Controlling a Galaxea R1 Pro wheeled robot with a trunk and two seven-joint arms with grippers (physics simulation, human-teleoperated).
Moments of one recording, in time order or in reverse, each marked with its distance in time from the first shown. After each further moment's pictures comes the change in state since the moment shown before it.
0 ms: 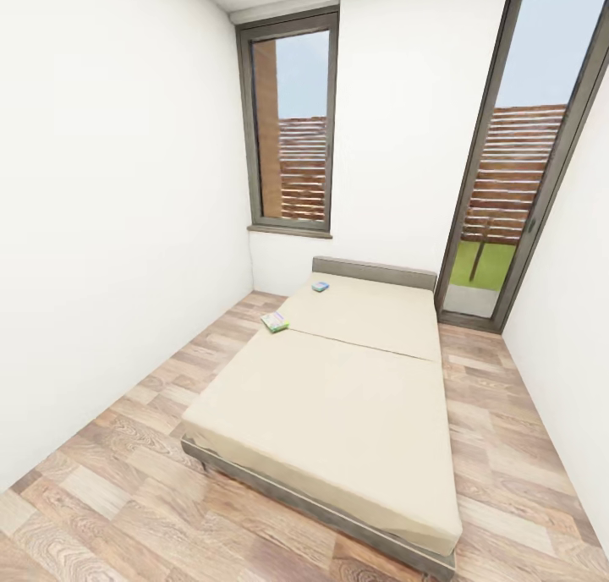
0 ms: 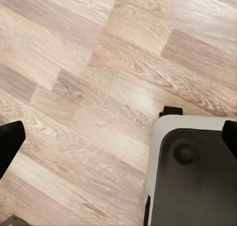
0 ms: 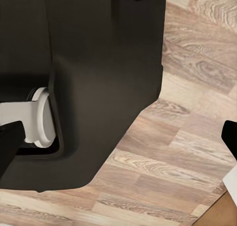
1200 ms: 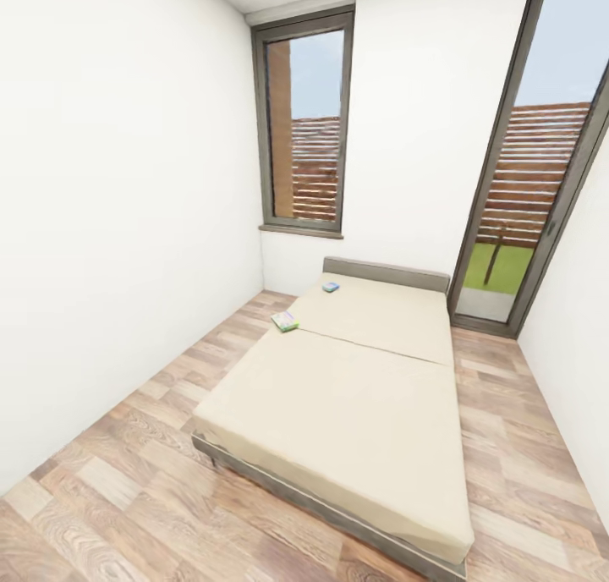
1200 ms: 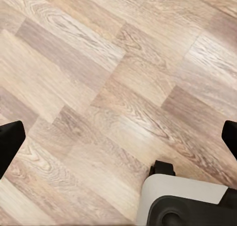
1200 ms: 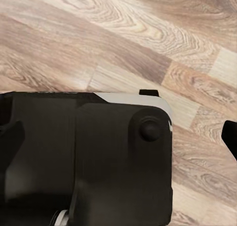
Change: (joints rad) left arm -0.137 0.013 -0.015 0.008 0.088 -0.011 0.001; right arm -0.081 0.031 0.008 -0.102 0.012 -0.199 -0.001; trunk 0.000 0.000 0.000
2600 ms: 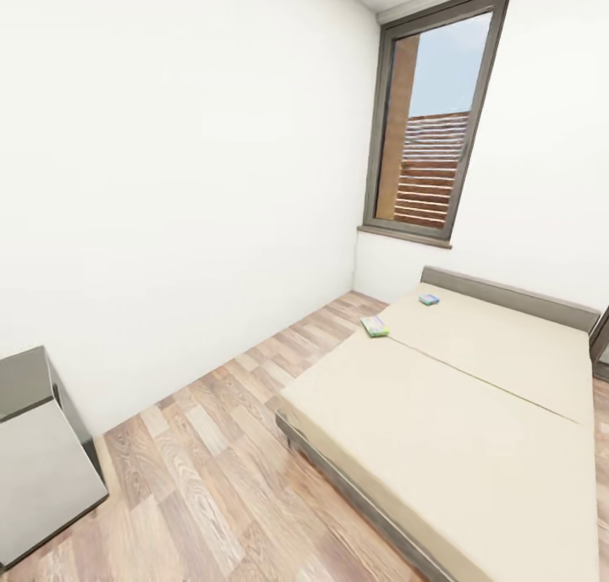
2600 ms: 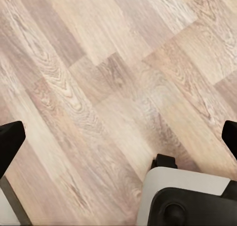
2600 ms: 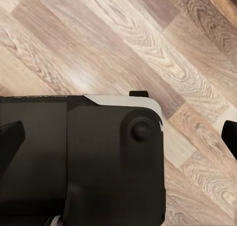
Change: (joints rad) left arm 0.001 -0.001 -0.003 0.039 -0.003 -0.023 0.000; right arm 0.001 0.022 0.000 0.000 0.000 -0.010 -0.083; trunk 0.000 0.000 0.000
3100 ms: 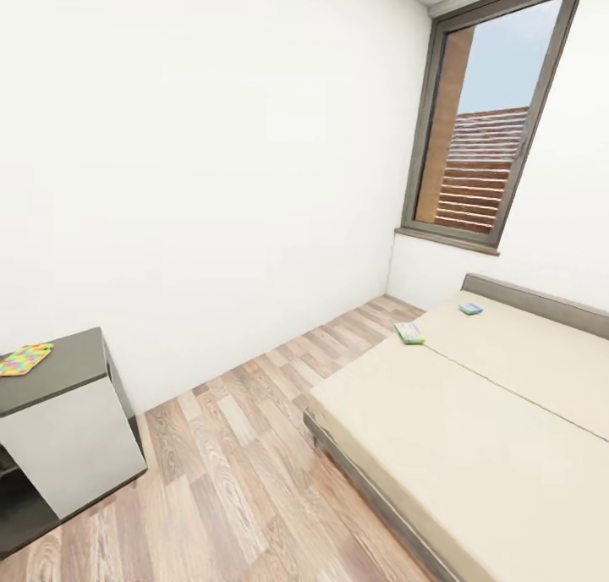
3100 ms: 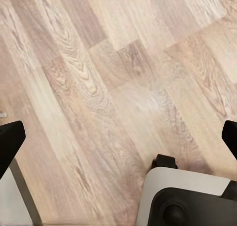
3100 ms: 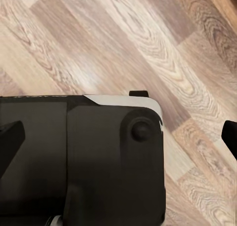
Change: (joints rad) left arm 0.000 0.000 0.000 0.001 0.000 -0.002 0.000; right arm 0.000 0.000 0.000 0.000 0.000 0.000 0.000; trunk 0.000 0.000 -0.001
